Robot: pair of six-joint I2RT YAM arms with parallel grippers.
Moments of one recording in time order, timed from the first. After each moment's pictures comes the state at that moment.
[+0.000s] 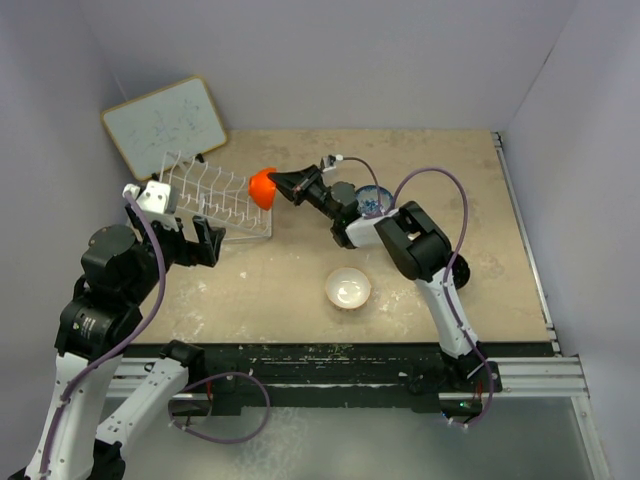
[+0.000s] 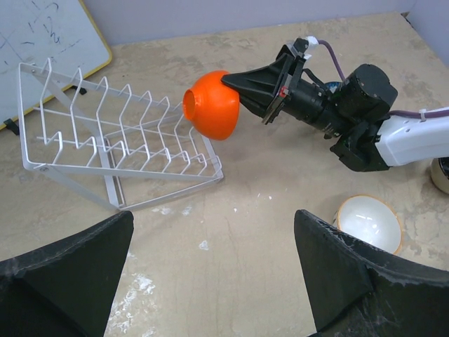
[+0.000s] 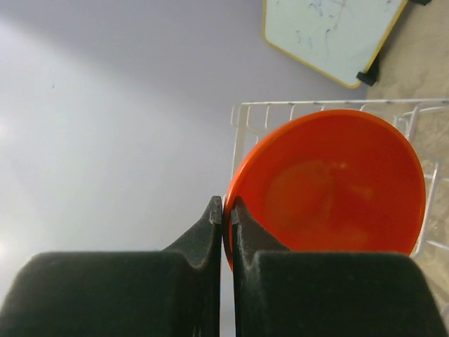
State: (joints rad) left arm -0.31 0.63 1.15 -0.76 0.00 -0.11; right arm 0.63 2.36 1.40 1.18 -0.24 1.63
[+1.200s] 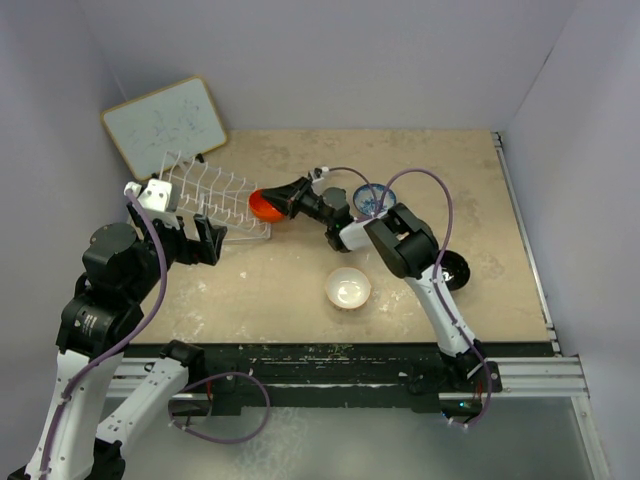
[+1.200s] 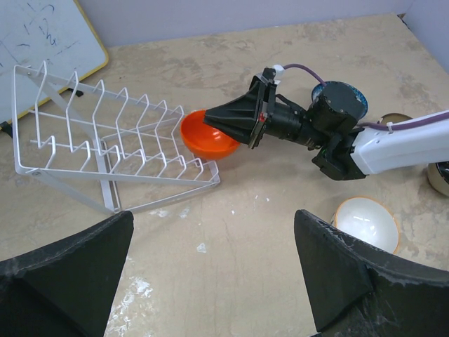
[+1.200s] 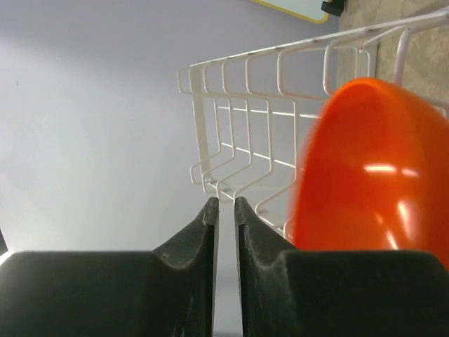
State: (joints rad) left arm -0.31 0.64 1.15 -0.74 0.01 -0.12; right arm 0.65 2.49 1.48 1.16 -0.38 1.76
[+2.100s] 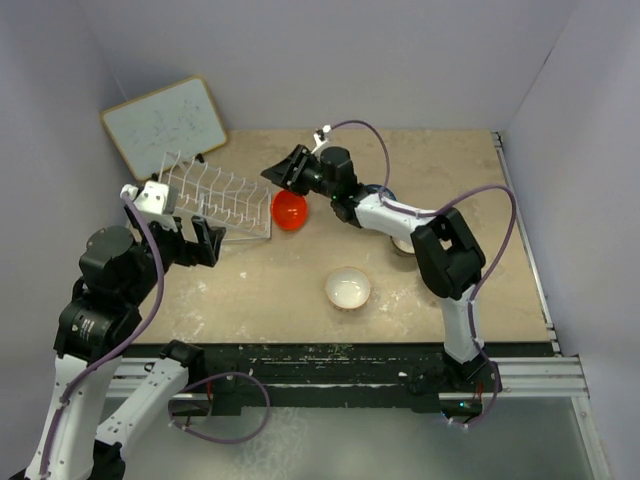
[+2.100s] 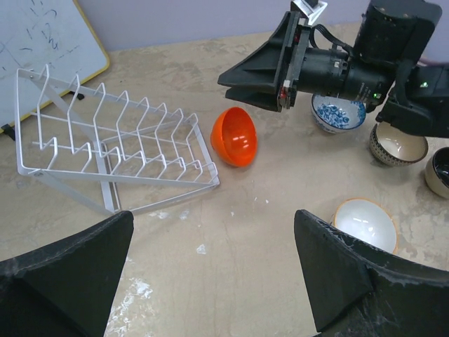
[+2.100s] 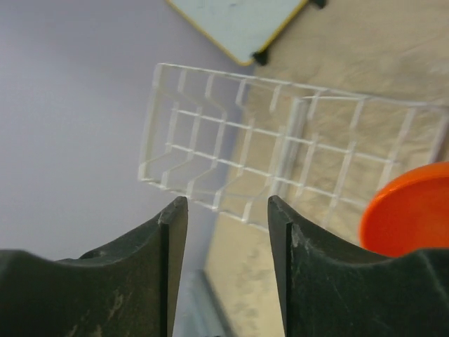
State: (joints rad) left arm -0.31 0.63 1.15 -0.74 0.01 -0.12; right arm 0.65 2.06 1.44 0.53 -0.30 1.16
